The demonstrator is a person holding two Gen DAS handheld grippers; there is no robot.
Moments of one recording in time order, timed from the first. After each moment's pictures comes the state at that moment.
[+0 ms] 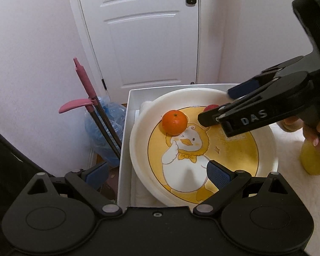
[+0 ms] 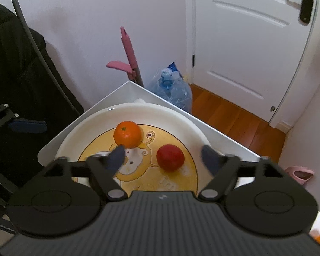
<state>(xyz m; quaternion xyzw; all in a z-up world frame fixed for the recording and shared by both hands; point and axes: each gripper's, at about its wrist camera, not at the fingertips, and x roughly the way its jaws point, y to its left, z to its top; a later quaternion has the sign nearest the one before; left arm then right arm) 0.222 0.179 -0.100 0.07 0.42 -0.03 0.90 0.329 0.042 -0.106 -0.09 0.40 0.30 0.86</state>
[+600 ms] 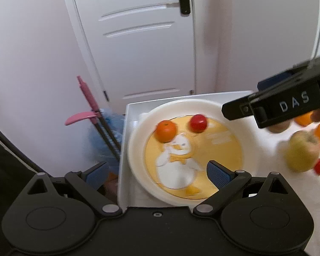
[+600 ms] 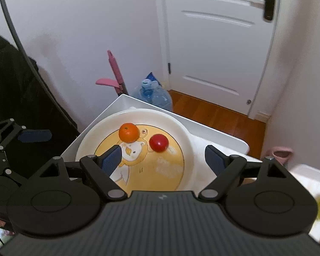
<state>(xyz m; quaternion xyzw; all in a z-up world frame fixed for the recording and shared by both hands) 0.192 0.165 -0.070 0.08 0.40 -0.04 0.91 0.269 0.009 -0.047 -0.04 0.39 0.22 0.89</state>
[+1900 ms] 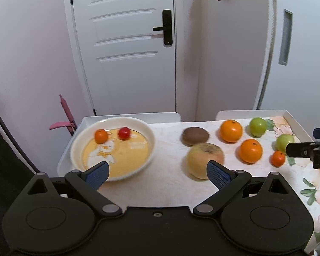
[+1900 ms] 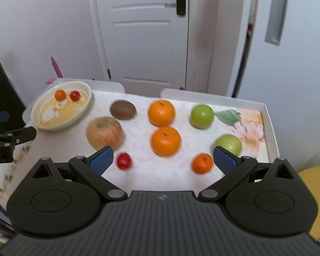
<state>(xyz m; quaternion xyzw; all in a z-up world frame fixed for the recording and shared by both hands) 0.072 0.018 -0.028 0.04 0.33 -0.03 0.94 0.109 -0.230 -0.050 -0.01 0.37 0.09 0.92</state>
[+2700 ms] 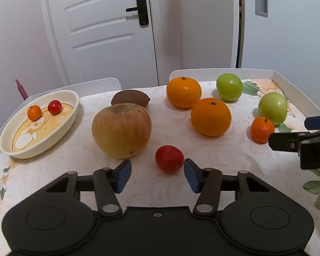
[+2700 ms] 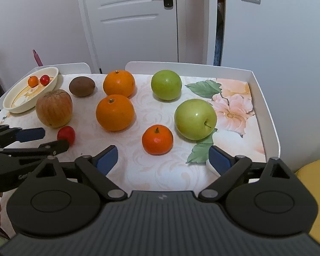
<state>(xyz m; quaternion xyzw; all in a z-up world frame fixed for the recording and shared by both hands) 0.109 -0.110 -0.137 0.07 0.35 -0.04 0.93 0.129 -0.296 -0.142 0.01 0.36 0.09 0.93</state>
